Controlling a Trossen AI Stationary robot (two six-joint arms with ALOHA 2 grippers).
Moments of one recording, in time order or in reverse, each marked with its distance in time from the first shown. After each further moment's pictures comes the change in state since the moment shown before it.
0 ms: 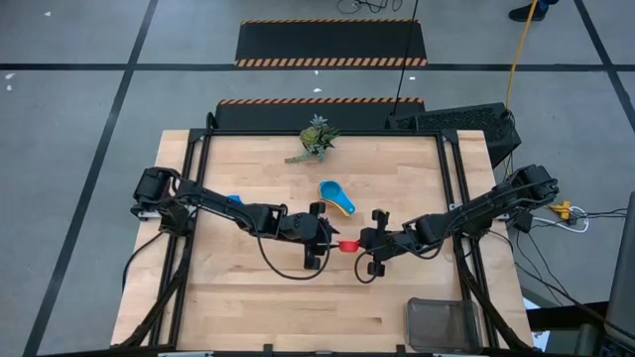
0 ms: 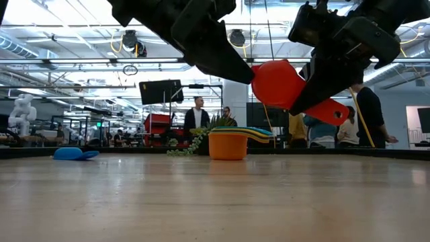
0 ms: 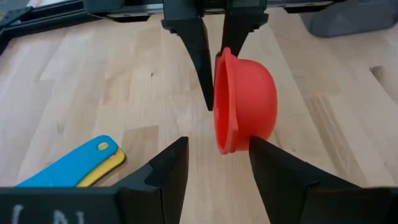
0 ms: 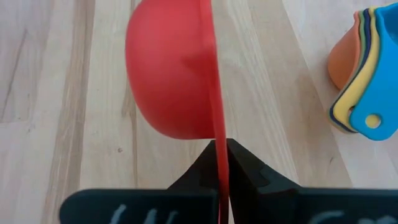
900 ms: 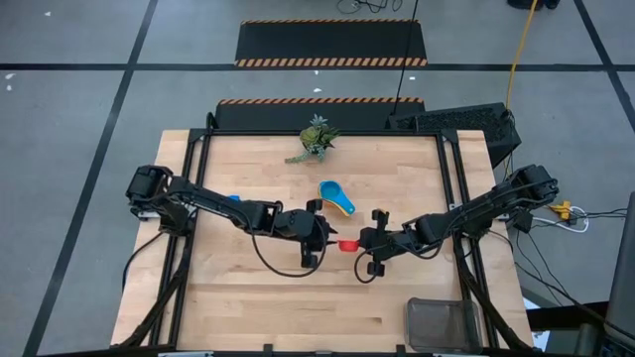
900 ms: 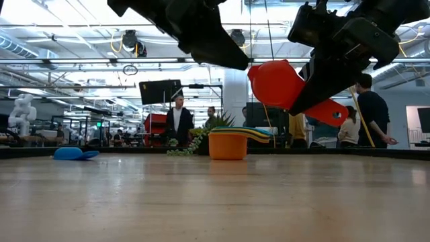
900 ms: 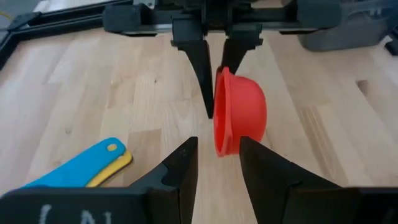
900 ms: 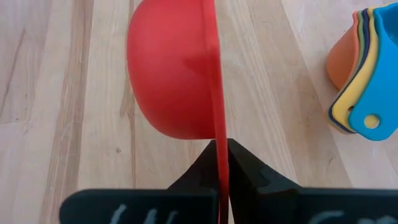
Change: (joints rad) left arm 0.000 -0.059 0.001 -0.047 0.005 -0.027; right arm 0.000 0.002 -0.001 0.001 -0.001 0.000
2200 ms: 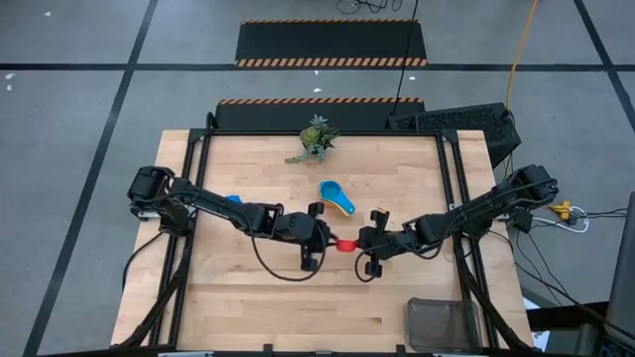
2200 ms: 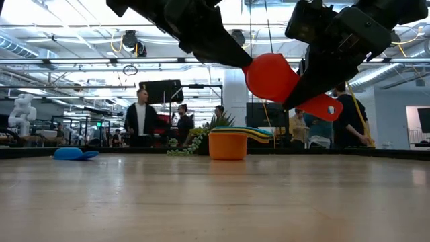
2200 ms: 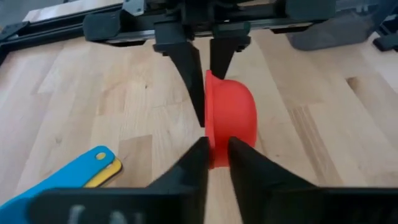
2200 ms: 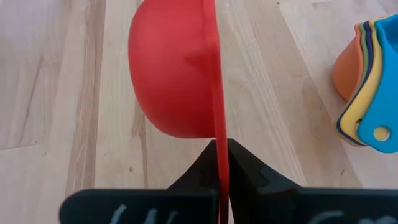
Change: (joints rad) left arm -0.012 0.014 0.000 0.022 0.008 0.034; right arm 0.000 0.001 -0.001 0.063 -0.005 0.034
